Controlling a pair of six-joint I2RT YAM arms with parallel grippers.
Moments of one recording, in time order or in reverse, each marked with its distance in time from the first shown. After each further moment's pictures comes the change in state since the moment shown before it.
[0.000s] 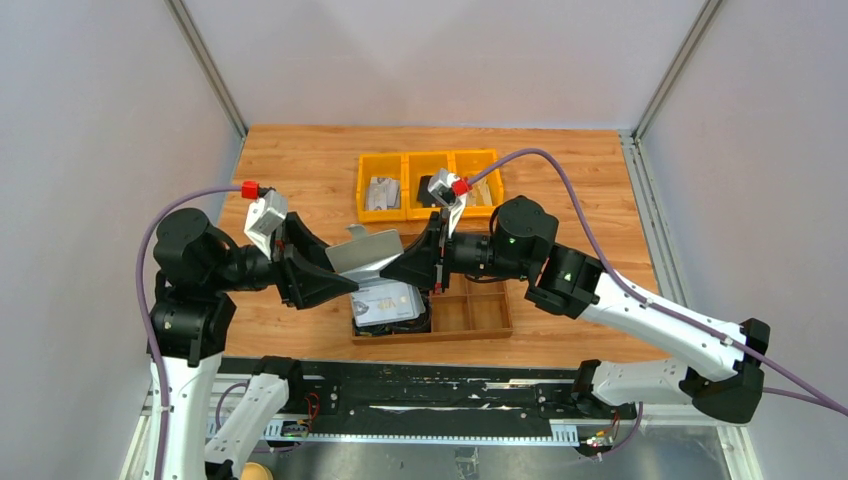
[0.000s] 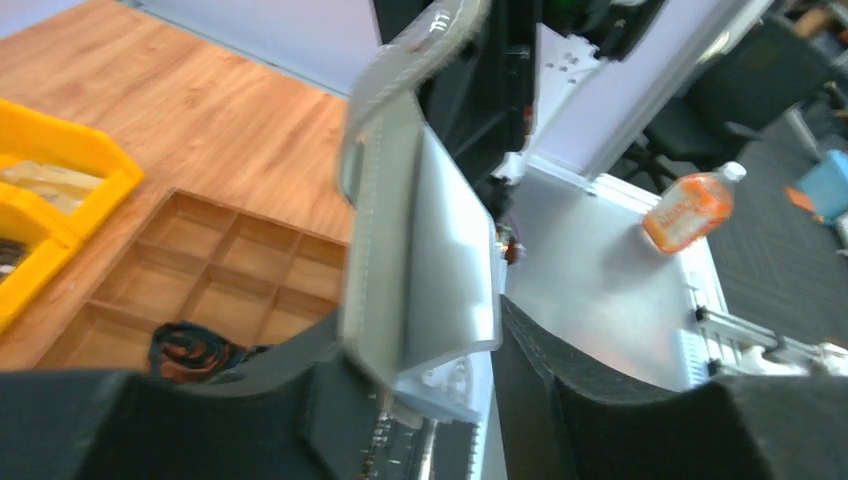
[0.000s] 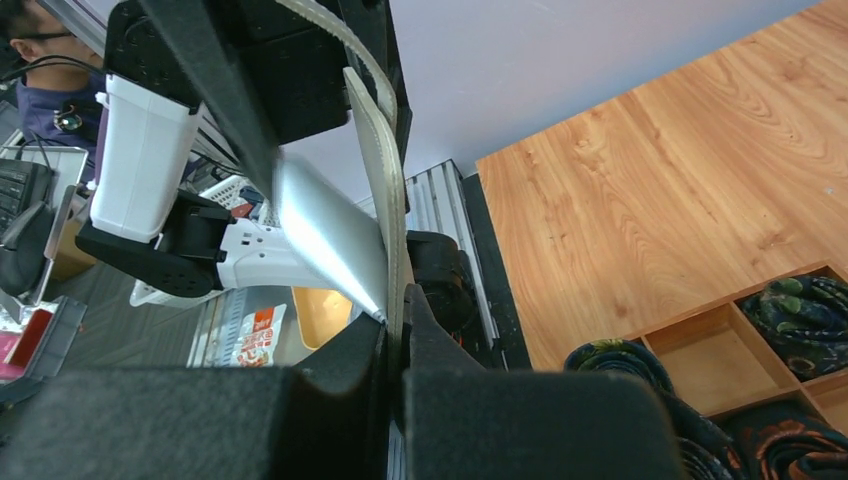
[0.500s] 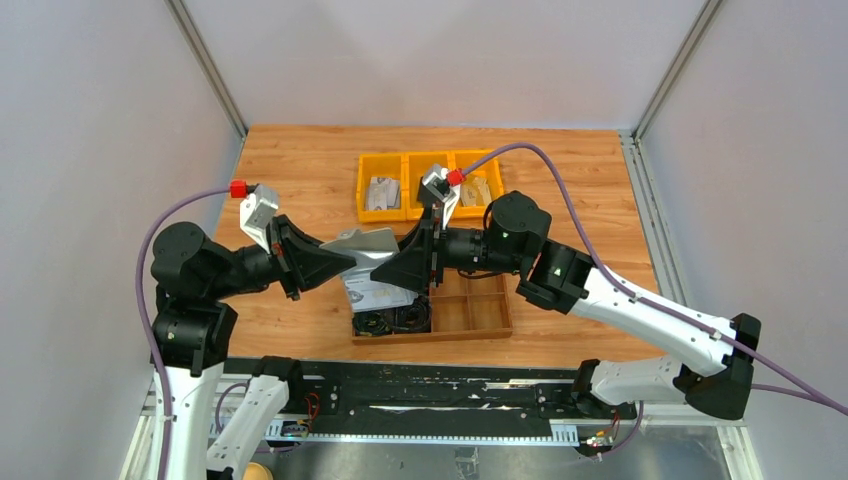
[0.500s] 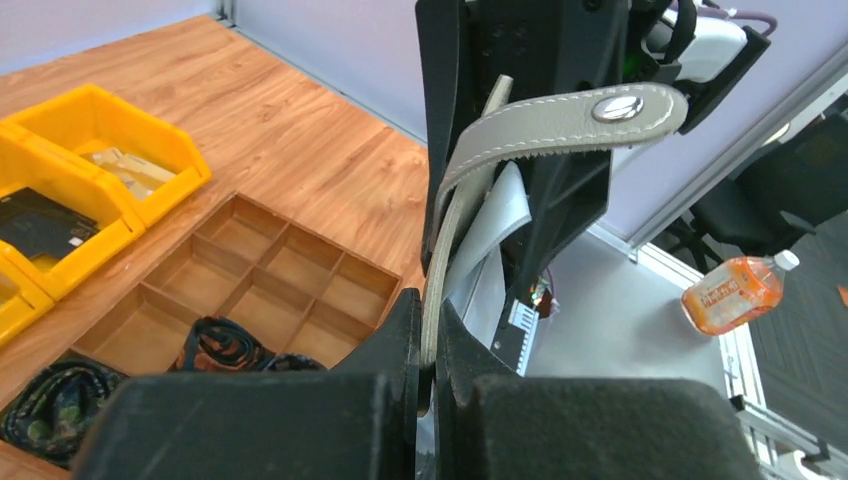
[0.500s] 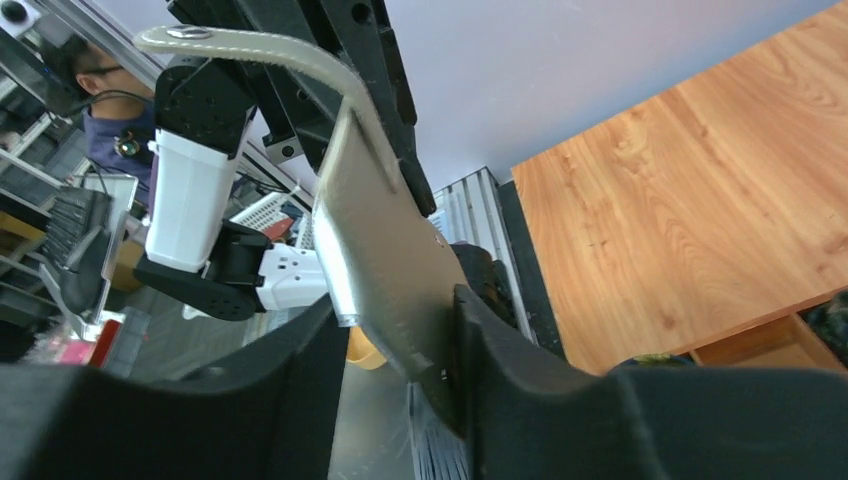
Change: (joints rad) left arm 0.000 -0.054 -0.064 0.093 -0.211 -0.107; right arm -0.013 0.043 0.011 0.057 -0.059 0.111
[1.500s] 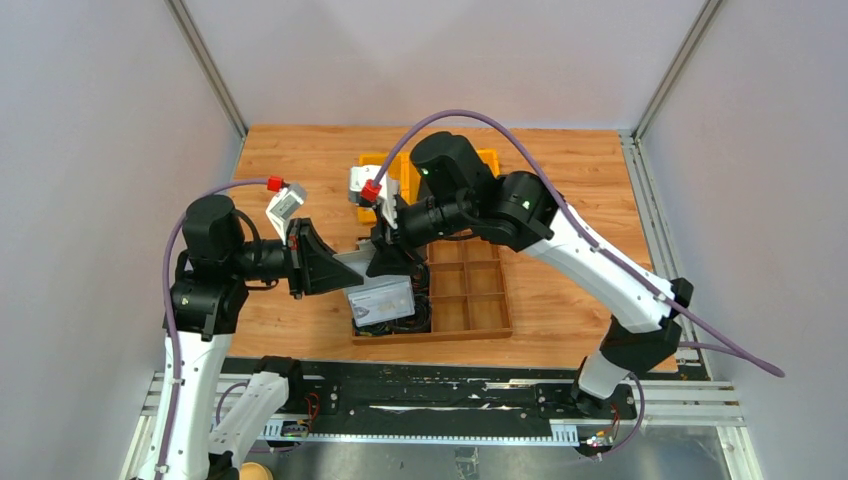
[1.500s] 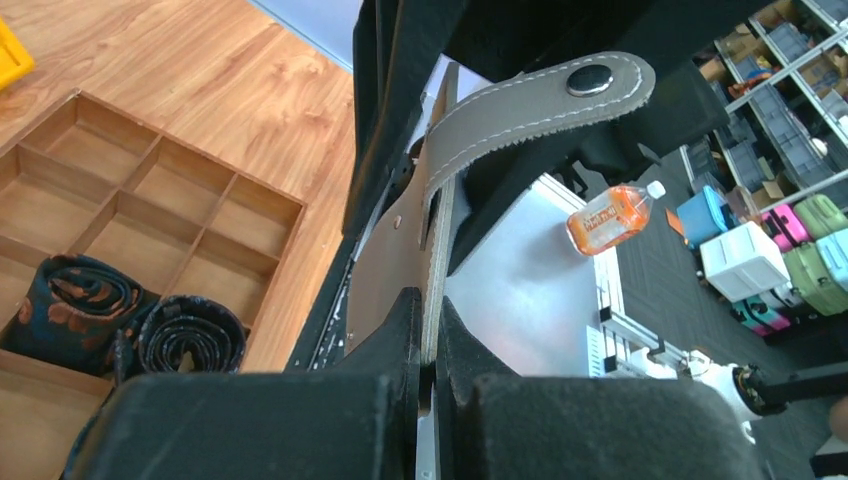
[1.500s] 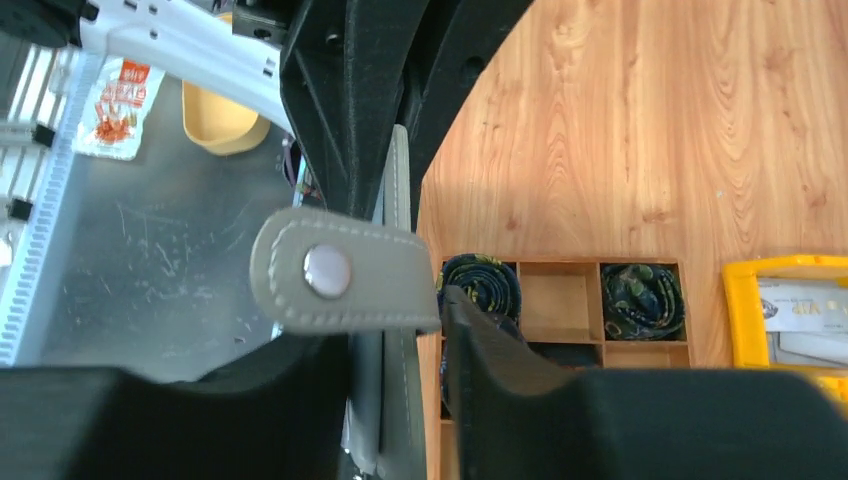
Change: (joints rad) left arm 0.001 0.119 -0.006 -0.169 0.225 0.046; right arm -0.009 0.413 0.808 -0.916 -0.127 -0.765
